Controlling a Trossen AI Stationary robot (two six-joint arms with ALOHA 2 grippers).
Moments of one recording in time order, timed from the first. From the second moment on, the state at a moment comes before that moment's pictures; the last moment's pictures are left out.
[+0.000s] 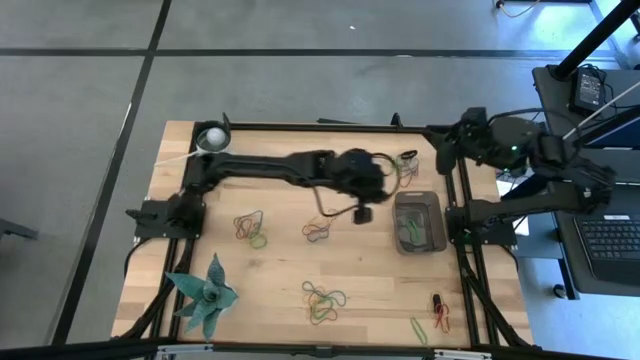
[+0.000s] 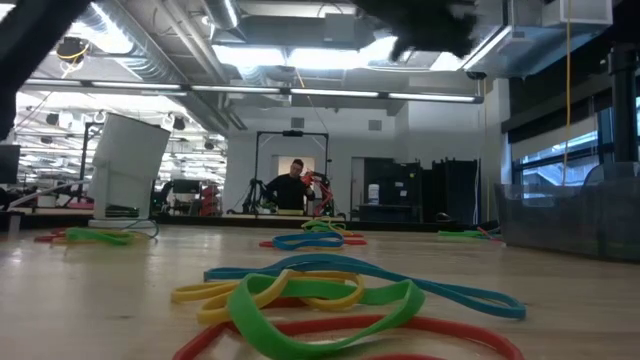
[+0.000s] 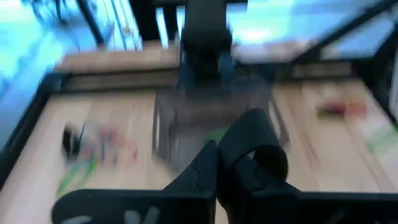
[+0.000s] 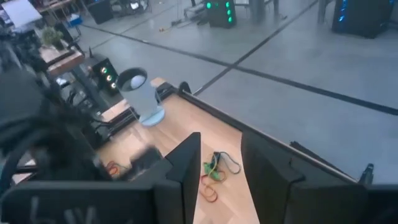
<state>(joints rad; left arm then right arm) 0.05 2.12 2.02 -0.41 0.05 0.07 -0.11 0.82 1.29 -0.82 0.49 0.46</state>
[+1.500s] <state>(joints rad) 0.00 2.67 2.35 -0.14 0.02 -0.04 -0.11 0.80 1.29 -0.96 0.45 0.47</state>
